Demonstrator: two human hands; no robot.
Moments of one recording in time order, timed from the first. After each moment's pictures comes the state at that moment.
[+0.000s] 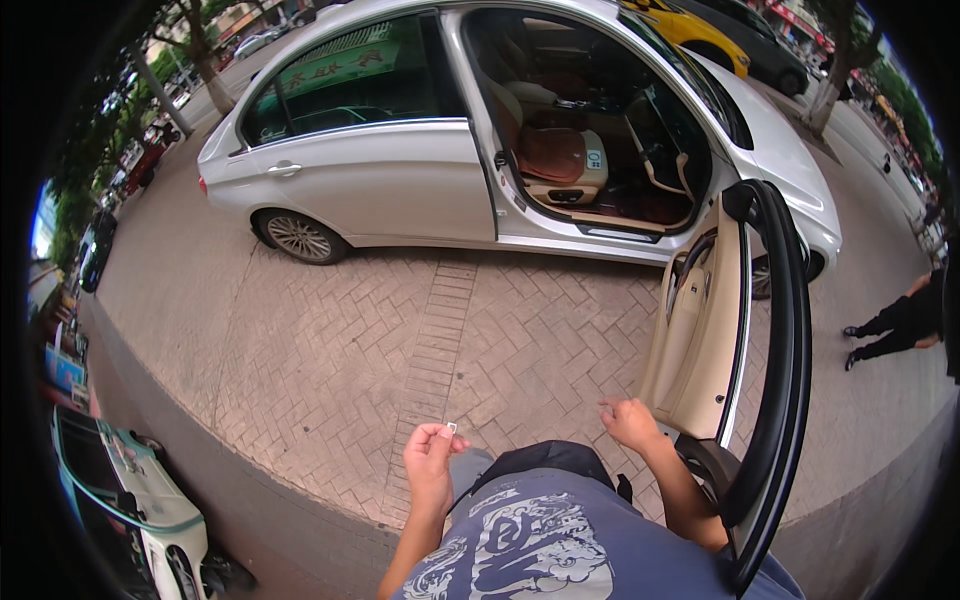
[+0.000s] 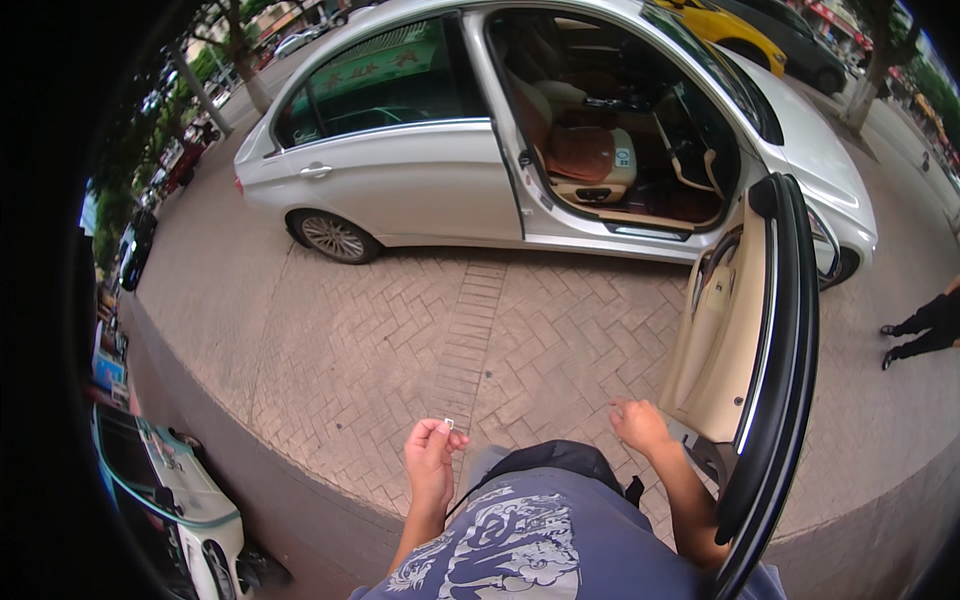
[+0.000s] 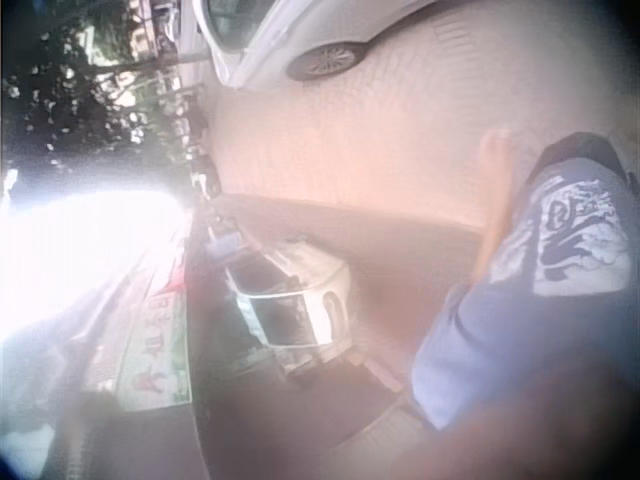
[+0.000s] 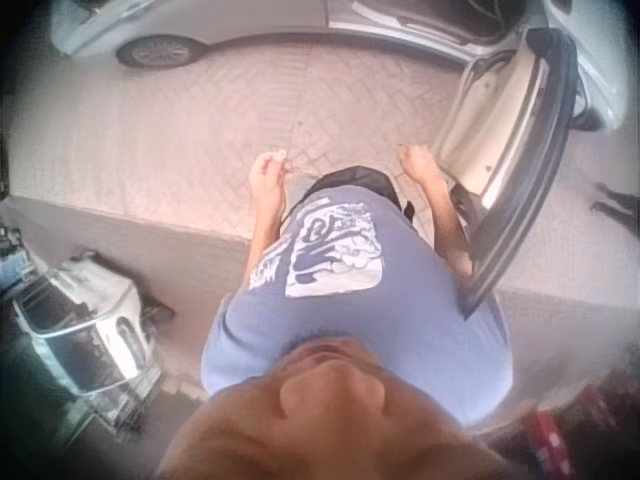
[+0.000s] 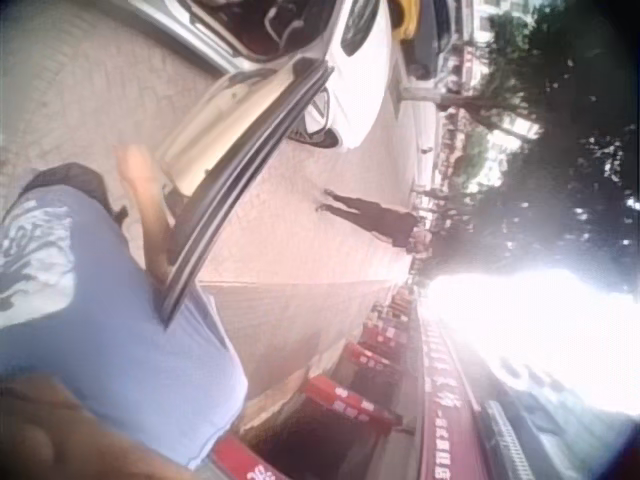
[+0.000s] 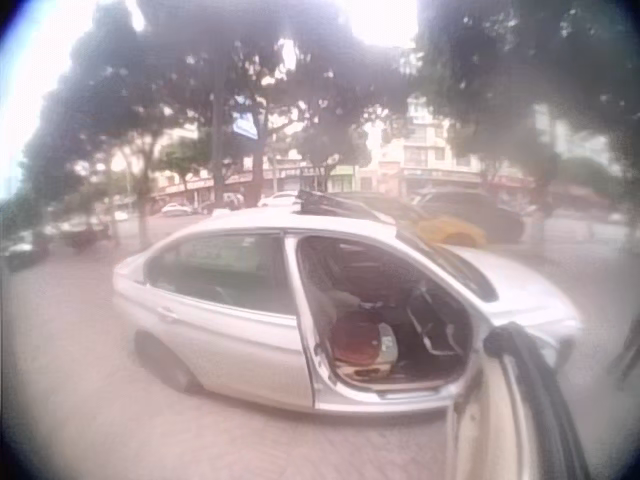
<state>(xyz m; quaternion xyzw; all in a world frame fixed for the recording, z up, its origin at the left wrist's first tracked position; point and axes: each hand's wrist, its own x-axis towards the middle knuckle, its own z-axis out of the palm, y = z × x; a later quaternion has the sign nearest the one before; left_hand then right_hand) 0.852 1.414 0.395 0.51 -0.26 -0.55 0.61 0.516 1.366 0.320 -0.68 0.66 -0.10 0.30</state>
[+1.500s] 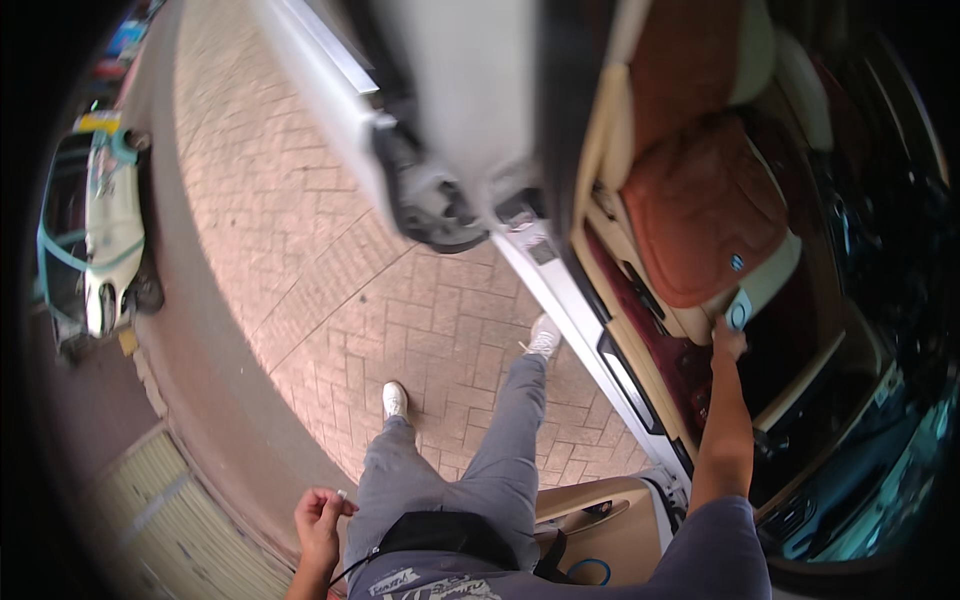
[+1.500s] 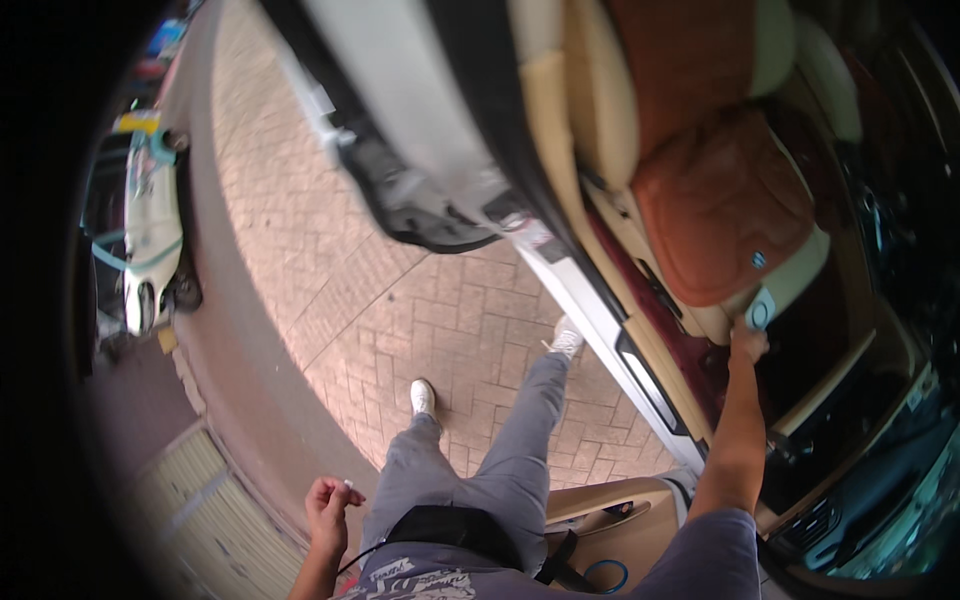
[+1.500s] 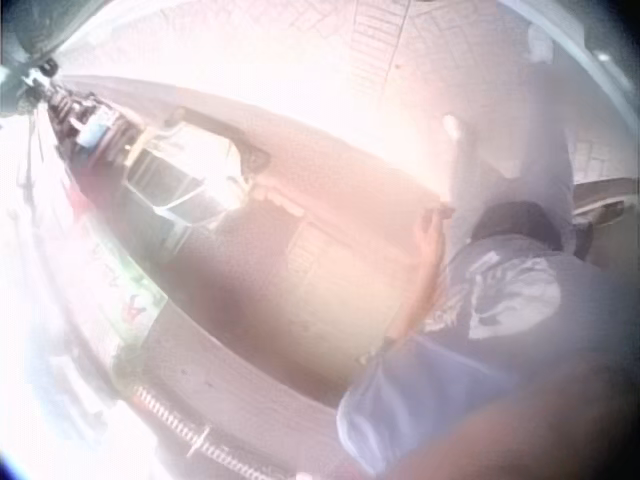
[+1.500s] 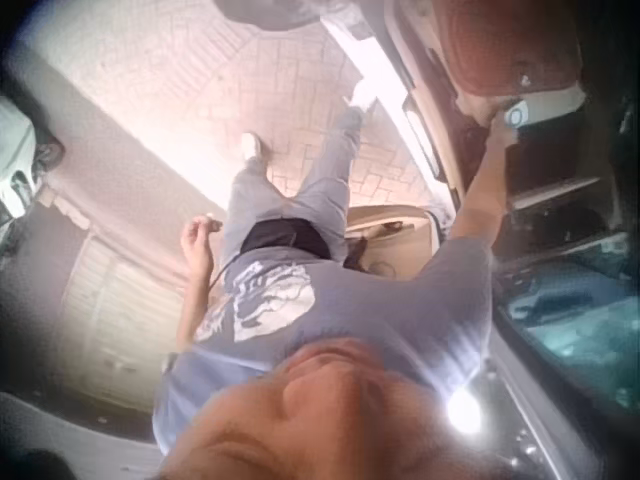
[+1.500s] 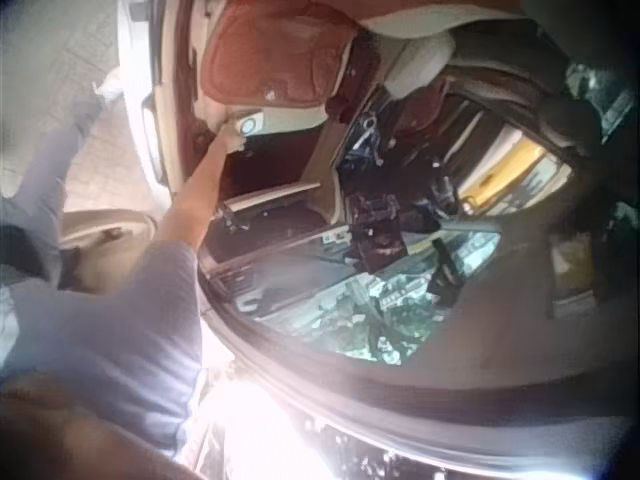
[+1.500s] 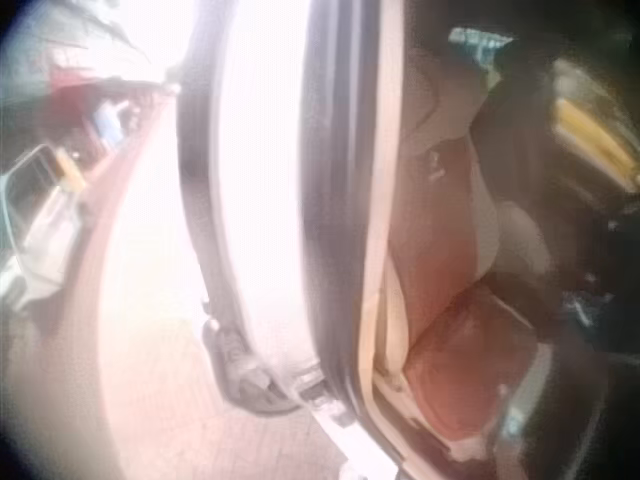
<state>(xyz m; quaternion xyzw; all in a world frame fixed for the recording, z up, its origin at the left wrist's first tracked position) 0.618 0.862 0.240 0.83 0.14 -0.34 0.42 0.248 0.278 -0.133 -0.52 0.82 -0.02 0.25</state>
